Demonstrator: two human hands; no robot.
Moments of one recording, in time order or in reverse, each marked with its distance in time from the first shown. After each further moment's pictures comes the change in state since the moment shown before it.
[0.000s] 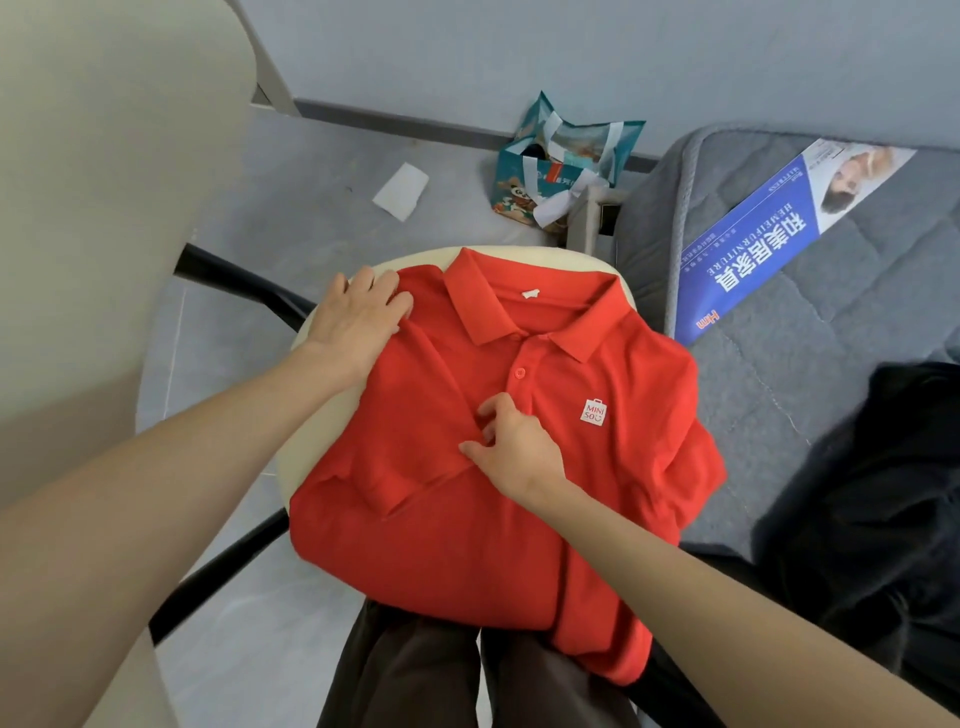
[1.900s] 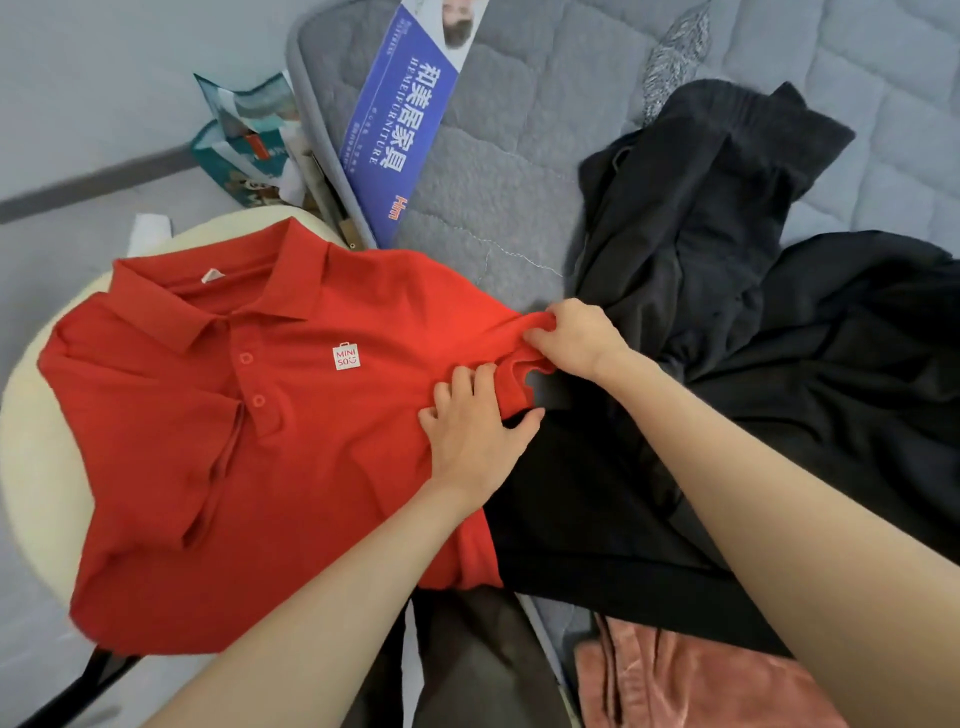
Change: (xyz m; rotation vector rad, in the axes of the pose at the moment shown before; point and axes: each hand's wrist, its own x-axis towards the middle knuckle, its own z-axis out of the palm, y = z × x) left_hand -0.068 0.383 0.004 -0.540 -0.119 0.016; right_hand -0.077 0.247 -0.145 0.135 0.247 0.393
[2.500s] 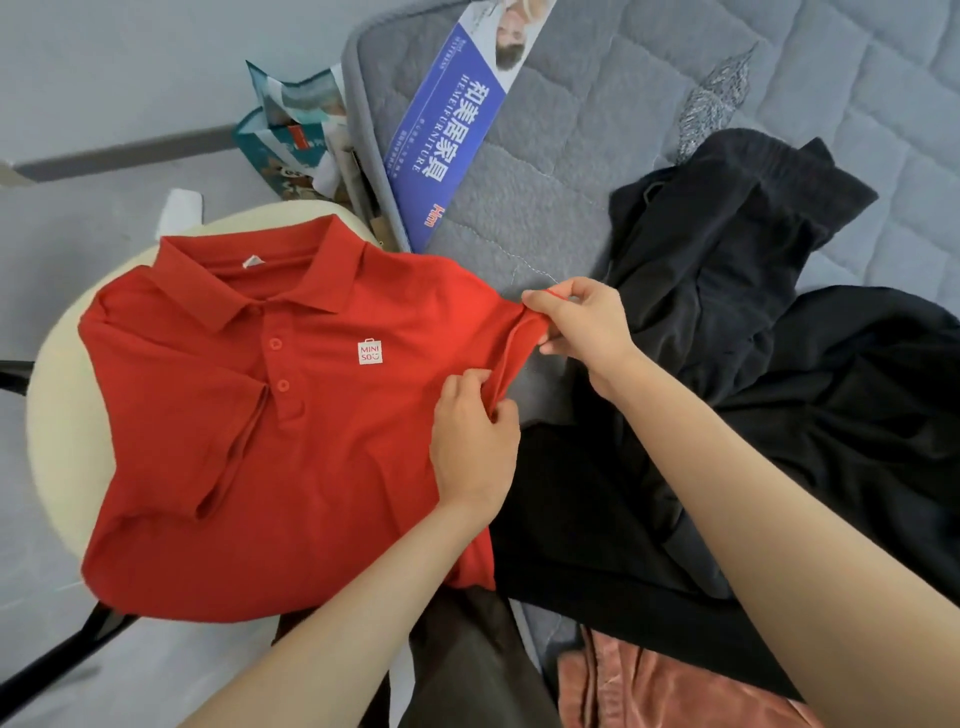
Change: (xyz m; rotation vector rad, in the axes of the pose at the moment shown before) left_hand -0.016 0.013 -0.038 -0.491 0.228 -0.191; right_hand -0.017 -0.040 -0.018 0.872 0.088 0.025
